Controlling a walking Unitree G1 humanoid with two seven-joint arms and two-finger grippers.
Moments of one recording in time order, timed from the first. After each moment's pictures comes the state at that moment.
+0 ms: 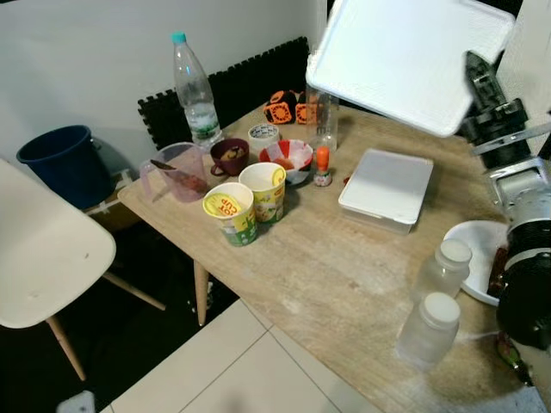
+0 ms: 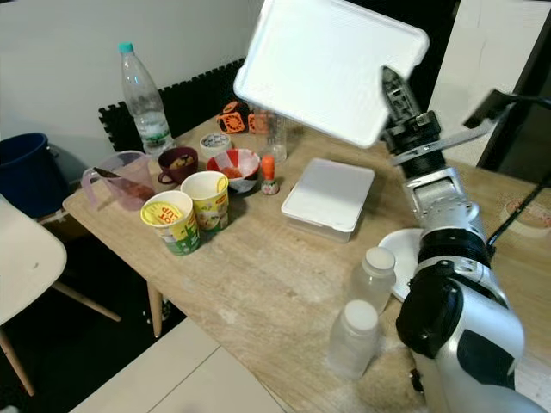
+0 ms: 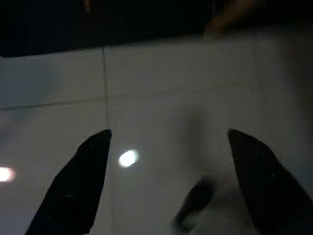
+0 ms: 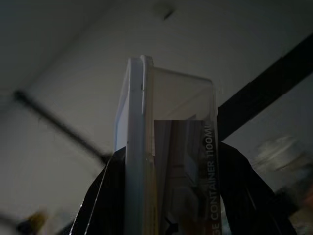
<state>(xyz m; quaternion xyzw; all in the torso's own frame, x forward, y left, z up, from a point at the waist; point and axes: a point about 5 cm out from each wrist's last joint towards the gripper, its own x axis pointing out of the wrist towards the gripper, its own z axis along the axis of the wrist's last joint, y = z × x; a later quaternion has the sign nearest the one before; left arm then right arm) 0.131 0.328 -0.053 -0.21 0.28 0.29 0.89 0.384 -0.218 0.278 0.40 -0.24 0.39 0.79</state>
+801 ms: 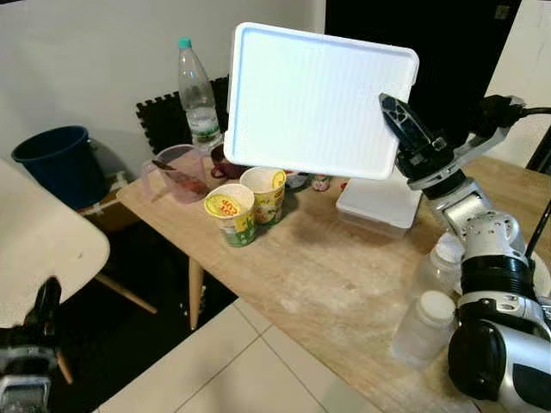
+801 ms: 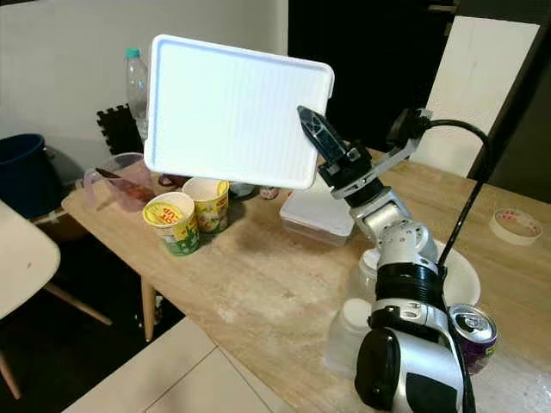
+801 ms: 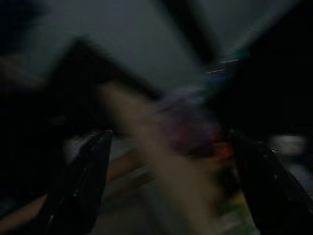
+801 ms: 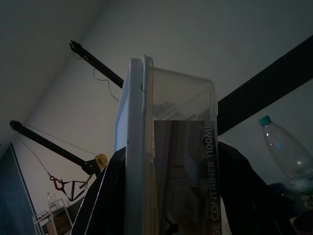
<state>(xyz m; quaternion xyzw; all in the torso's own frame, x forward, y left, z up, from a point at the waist) 0.221 0.377 0.107 -0.37 -0.21 -0.04 0.90 0.365 -0.167 0.271 0.40 -0.20 0.50 0.75</state>
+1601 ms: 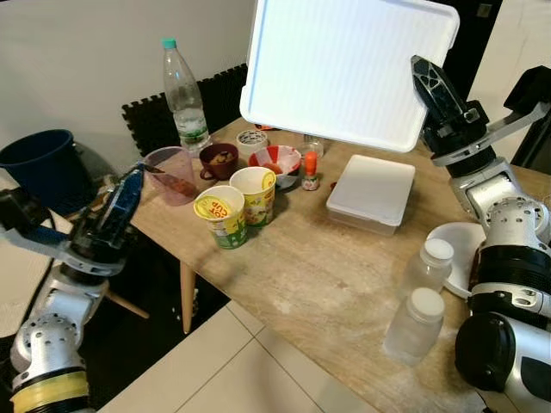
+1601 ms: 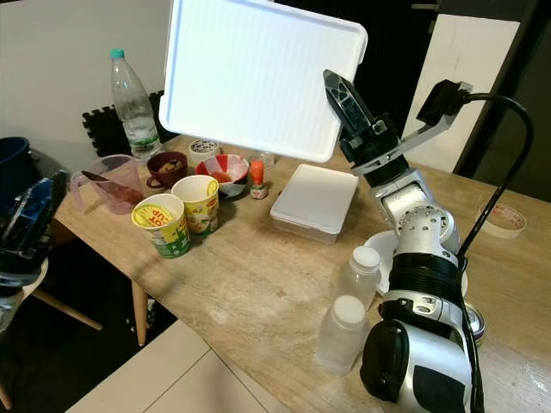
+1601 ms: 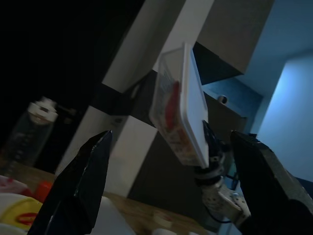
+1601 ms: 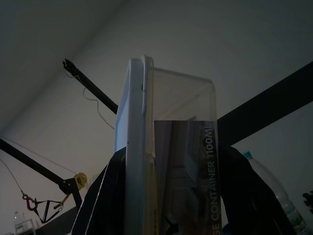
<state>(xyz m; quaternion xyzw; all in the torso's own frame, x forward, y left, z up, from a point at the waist) 0.265 0.250 0.209 -0.36 -0.26 -0.44 0.78 0.363 -0.182 0.299 0.39 -0.24 0.46 0.76</state>
